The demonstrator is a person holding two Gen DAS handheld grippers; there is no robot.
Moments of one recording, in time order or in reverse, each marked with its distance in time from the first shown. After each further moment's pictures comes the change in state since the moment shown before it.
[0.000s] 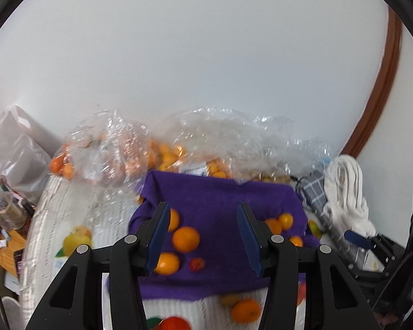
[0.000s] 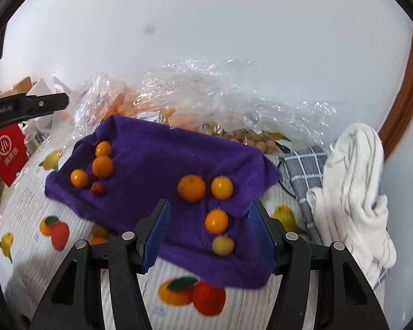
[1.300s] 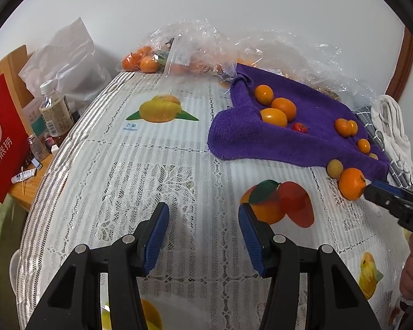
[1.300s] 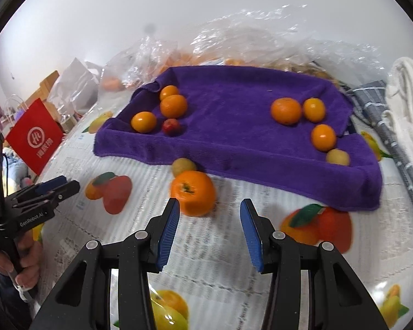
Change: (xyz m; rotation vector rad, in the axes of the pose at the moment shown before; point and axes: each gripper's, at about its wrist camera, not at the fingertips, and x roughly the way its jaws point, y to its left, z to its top) left arm -0.006 0.101 -0.156 -0.042 0.128 0.167; right arm 0.032 0.094 -0.077 0.082 0.079 0.226
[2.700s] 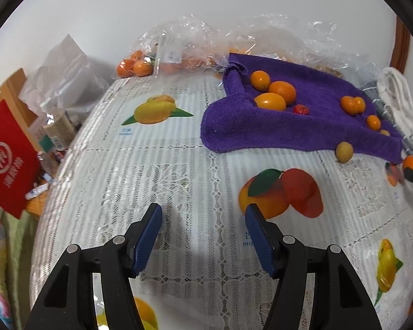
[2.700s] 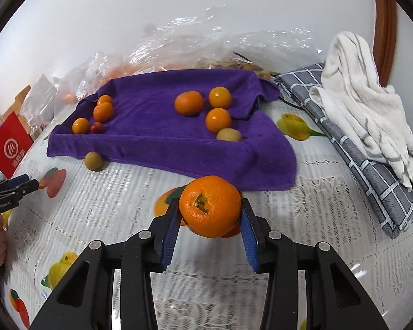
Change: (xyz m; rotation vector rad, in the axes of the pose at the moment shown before) left arm 0.005 -0.024 -0.001 0.111 0.029 0.119; right arm -0.036 -0.105 -0.038 0.078 -0.076 -0.152
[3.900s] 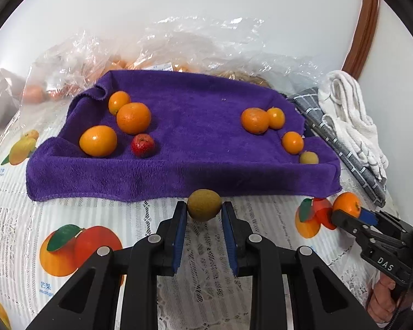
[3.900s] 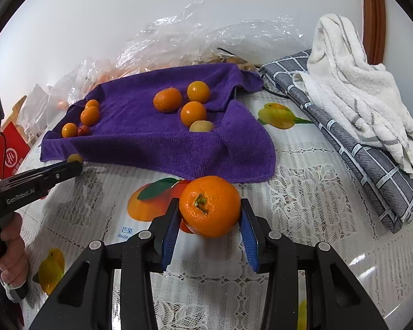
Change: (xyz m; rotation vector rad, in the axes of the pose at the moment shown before) left arm 0.007 -0.140 0.034 0.014 -0.060 -0.298; right arm 0.007 -0.025 -0.004 0.039 -0.006 0.015
